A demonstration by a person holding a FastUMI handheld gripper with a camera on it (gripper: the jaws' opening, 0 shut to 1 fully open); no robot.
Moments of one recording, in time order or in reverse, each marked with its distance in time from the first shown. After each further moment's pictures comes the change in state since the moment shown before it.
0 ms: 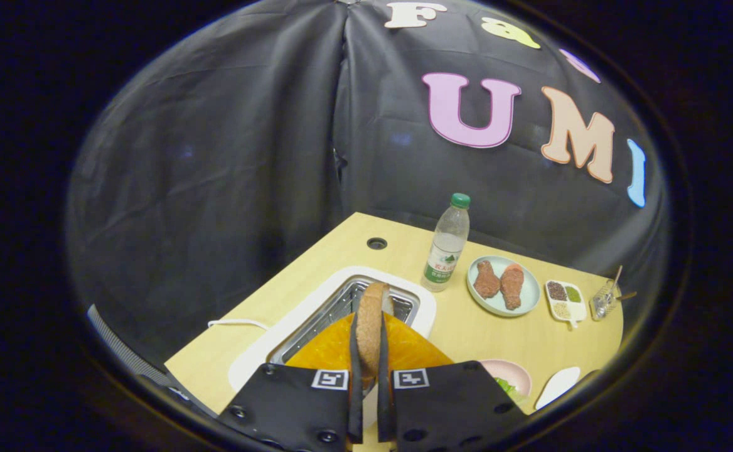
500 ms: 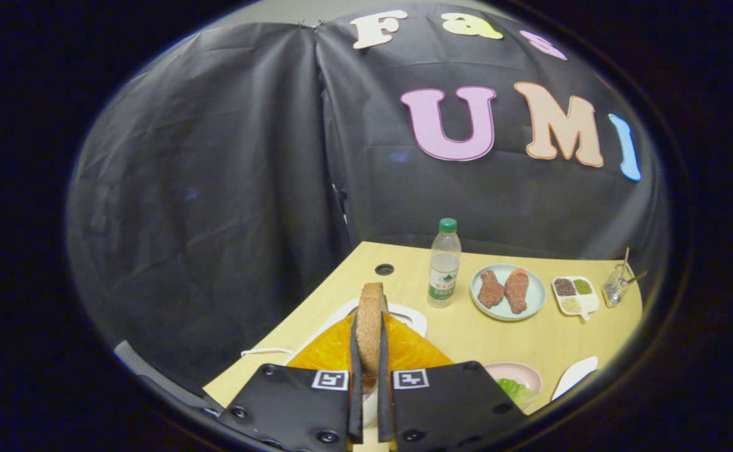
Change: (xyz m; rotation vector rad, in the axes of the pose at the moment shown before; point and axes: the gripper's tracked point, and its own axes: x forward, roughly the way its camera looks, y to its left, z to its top) arm -0.040 -0.016 0.047 0.166 -0.107 0.067
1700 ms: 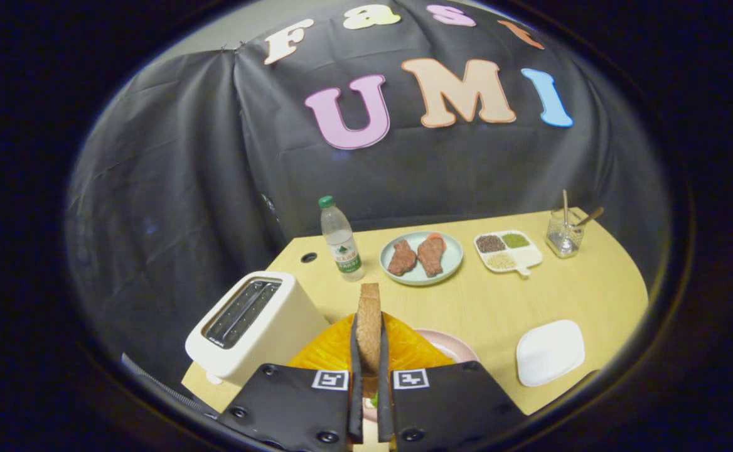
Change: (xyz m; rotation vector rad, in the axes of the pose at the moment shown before) arm -0.058 -0.168 -0.078 0.190 0.025 -0.179
